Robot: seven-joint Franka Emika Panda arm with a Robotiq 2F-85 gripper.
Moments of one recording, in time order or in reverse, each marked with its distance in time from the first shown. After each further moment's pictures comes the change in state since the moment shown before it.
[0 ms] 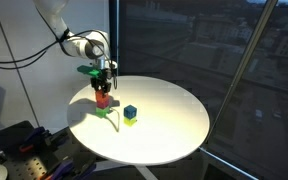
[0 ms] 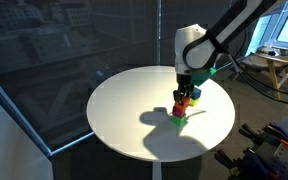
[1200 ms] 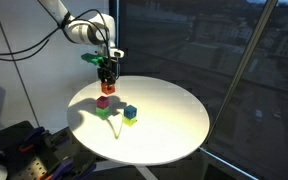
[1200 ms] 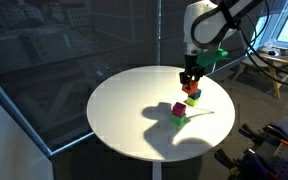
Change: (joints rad) arm -0.034 -0.147 -0.051 0.001 0.002 -0.137 0.116
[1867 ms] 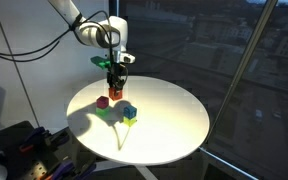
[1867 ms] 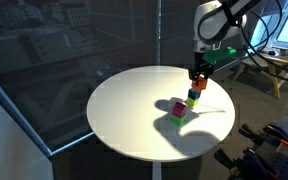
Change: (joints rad) arm -0.080 0.014 -0.050 0.011 0.036 -0.035 0.013
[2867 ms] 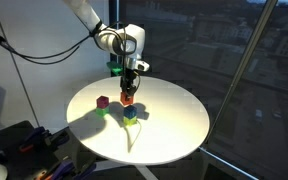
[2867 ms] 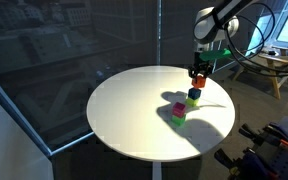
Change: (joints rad) arm -0.063 0.154 -0.040 0.162 0.079 -0.032 -0.008
